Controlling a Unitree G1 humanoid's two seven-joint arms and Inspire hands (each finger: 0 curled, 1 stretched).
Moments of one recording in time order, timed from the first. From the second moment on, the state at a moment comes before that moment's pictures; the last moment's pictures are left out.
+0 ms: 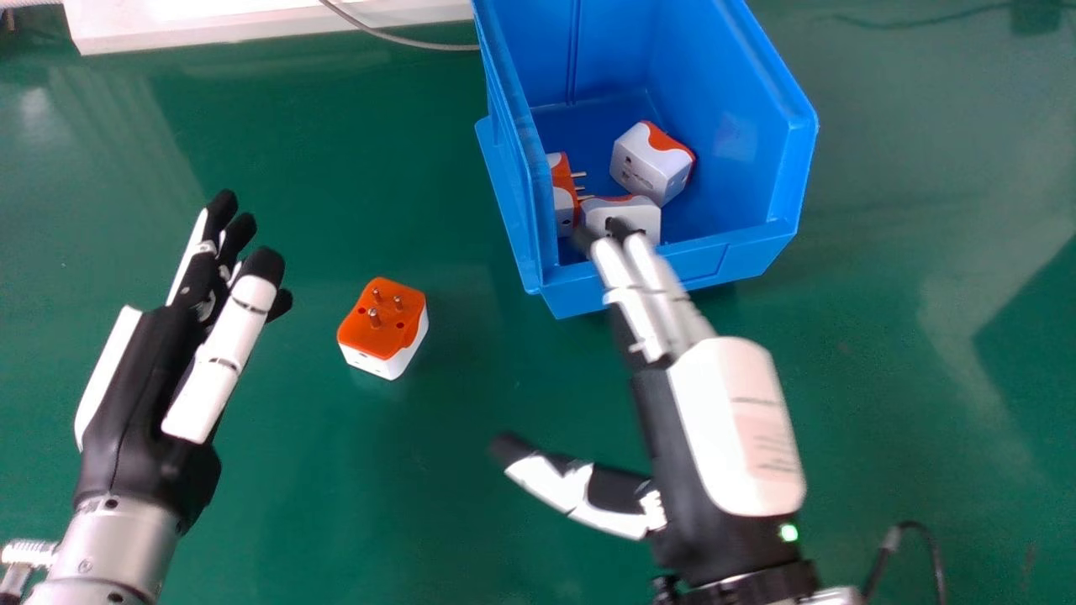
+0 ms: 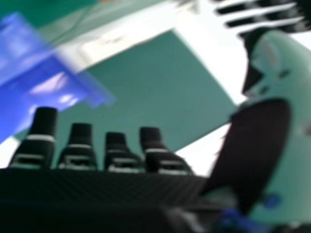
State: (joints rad) left arm 0.31 0.21 0.27 -0.30 -0.21 0.01 -0.26; right arm 0.27 -0.14 0.58 -0.19 -0.87 -0.11 -0.43
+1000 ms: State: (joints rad) left arm 0.38 0.18 0.29 -0.38 -0.21 0.06 -0.20; right arm -0.36 -0.08 0.62 0.31 -0.83 -0.14 -0.14
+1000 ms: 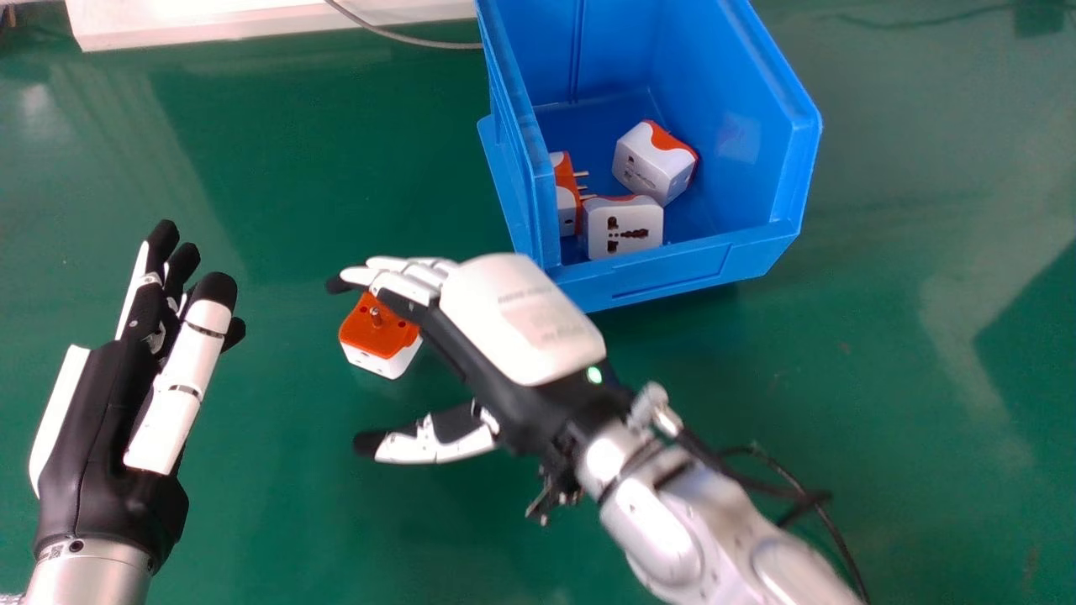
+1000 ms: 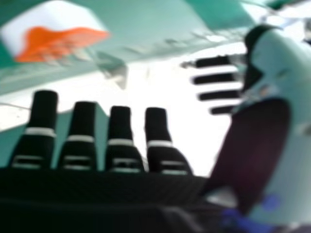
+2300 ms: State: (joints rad) left arm 0.43 0.17 0.25 -0.46 -0.20 0.06 -0.19; right arm -0.70 -0.04 0.72 0.66 -0.88 -0.04 0.01
